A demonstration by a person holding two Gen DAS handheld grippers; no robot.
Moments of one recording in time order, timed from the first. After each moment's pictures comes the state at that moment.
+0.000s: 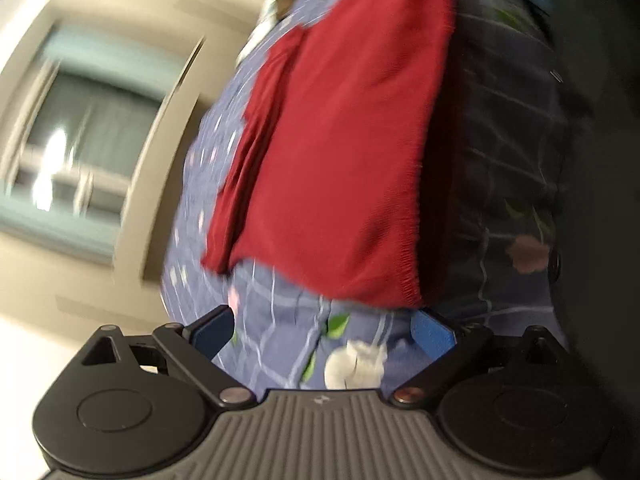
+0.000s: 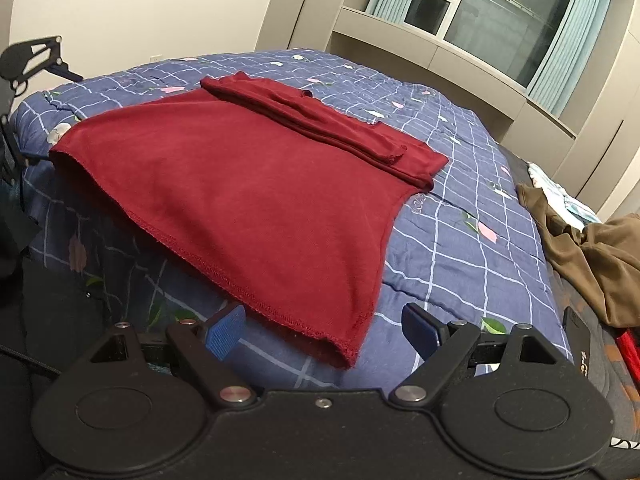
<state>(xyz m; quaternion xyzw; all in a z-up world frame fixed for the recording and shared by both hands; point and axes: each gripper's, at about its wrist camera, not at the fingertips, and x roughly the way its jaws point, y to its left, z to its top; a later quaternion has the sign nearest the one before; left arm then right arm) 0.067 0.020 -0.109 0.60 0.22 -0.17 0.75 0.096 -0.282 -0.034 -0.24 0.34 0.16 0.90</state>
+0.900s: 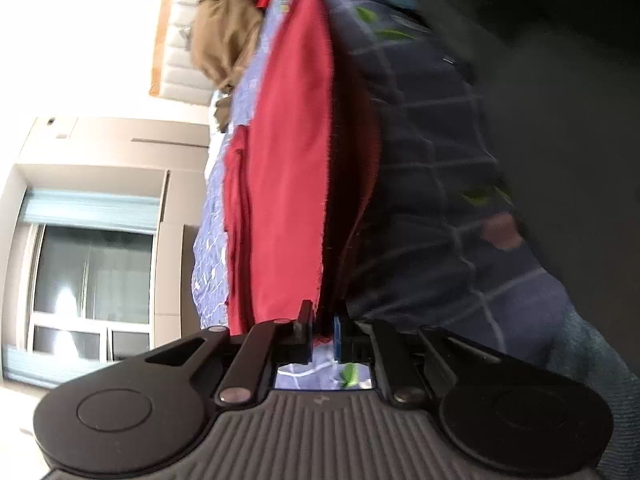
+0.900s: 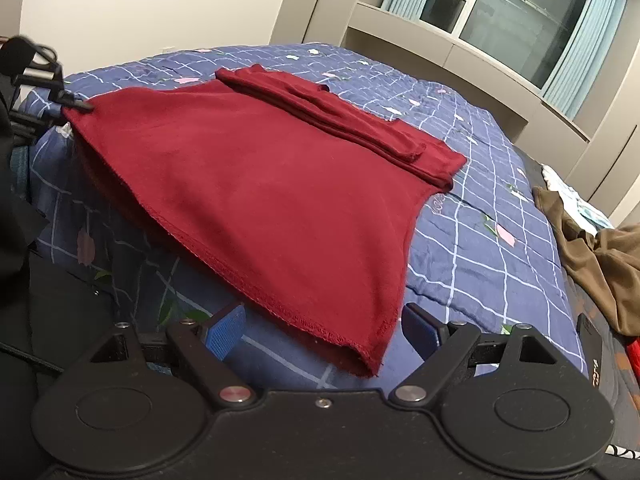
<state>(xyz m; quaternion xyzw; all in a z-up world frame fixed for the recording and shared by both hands) 0.043 0.034 -0.137 0.68 0.07 -0.26 0.68 0.101 -0.272 -0.042 -0.25 0.34 0.18 0.89</state>
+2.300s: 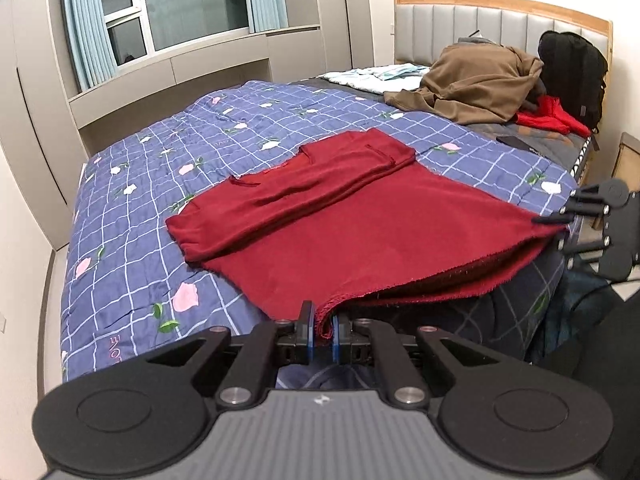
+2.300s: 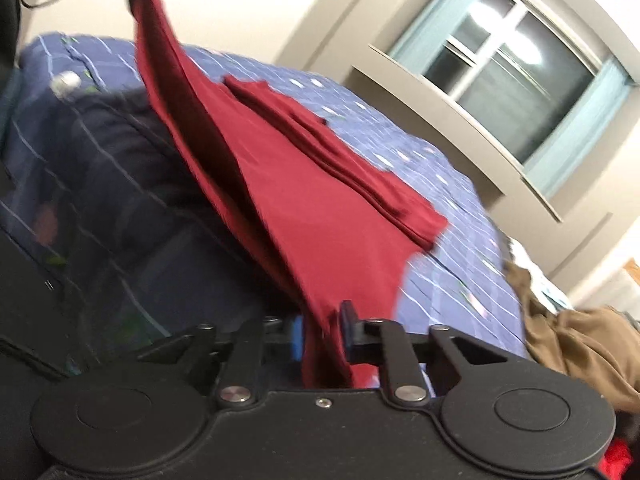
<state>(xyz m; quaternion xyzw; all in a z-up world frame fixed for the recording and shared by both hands) 0.144 0.078 0.025 0.15 0.33 -0.24 0.90 0.103 -0.252 -0.064 -0.35 0.26 0.15 0.89</state>
